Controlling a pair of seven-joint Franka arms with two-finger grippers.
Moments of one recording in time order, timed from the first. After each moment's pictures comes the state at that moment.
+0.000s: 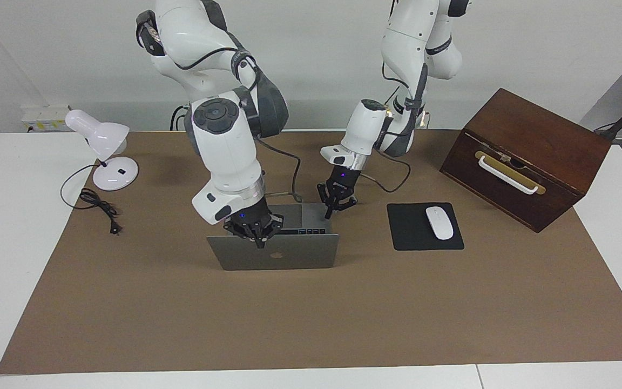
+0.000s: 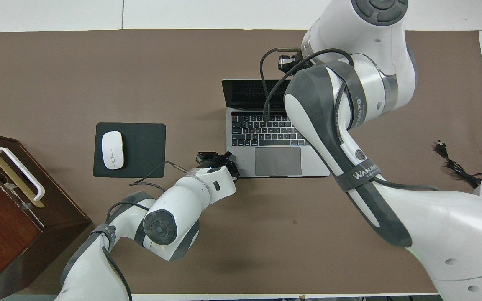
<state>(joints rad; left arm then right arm) -0.66 0.26 -0.04 -2.38 -0.10 3.26 -0.02 0.32 0.56 0.03 -1.16 0.03 1.88 0.43</state>
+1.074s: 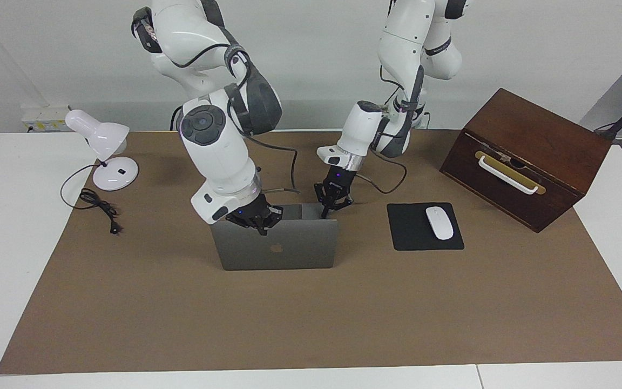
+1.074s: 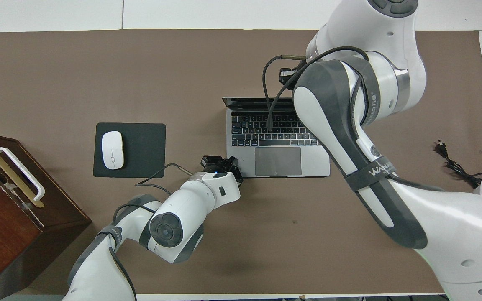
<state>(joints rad) -0.69 0.27 -0.03 -2.38 -0.10 3.26 0.02 0.30 0.54 0.03 -1.20 0.14 1.76 0.43</state>
